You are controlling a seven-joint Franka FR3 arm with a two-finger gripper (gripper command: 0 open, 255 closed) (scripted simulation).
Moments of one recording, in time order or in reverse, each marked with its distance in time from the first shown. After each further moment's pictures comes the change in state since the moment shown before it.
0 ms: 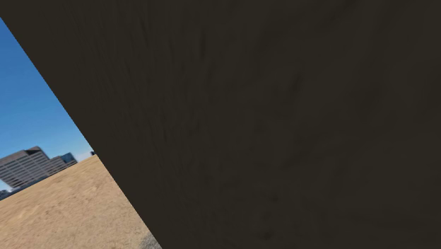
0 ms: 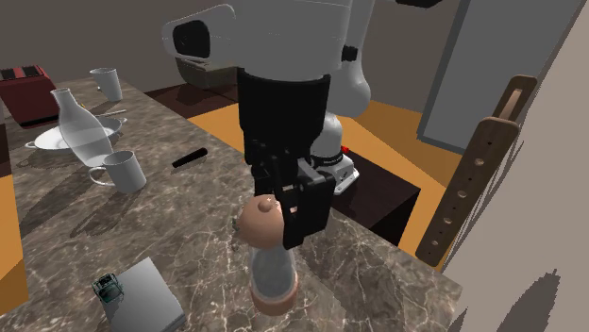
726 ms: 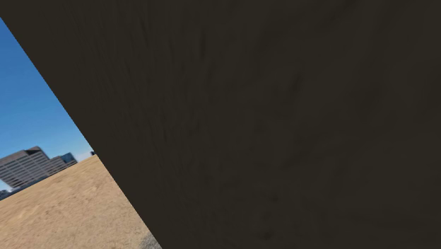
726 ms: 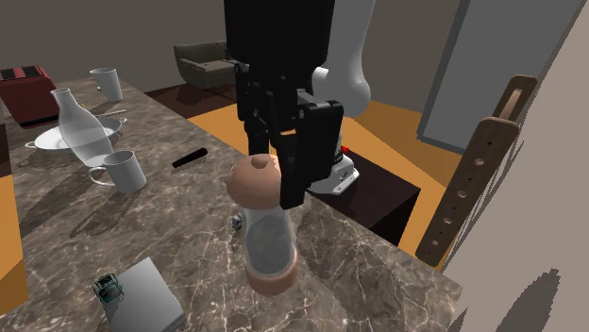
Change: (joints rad) arm -0.005 -0.015 -0.020 0.135 0.000 -0.149 -0.012
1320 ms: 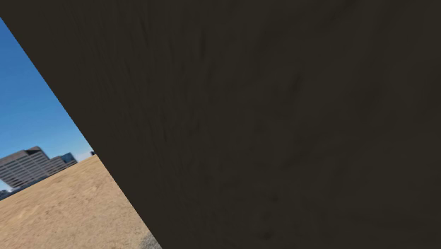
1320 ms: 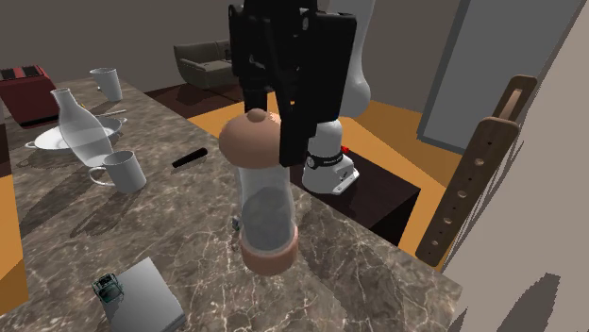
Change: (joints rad) arm -0.006 0.009 -0.007 0.127 -0.008 -0.120 0.002
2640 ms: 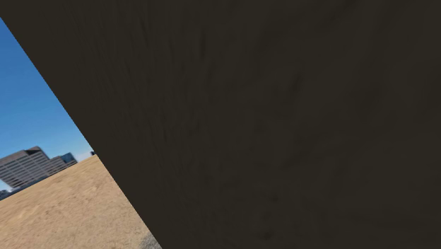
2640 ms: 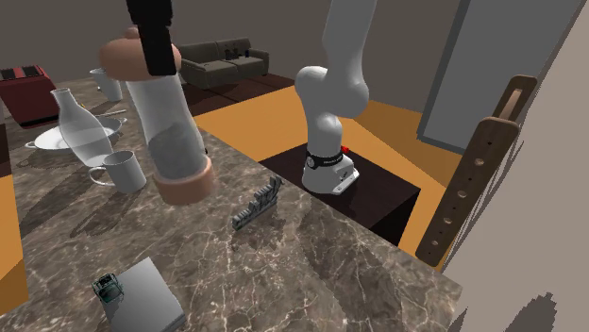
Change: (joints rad) arm -0.087 -0.003 -0.175 0.107 -0.024 -0.119 -0.245
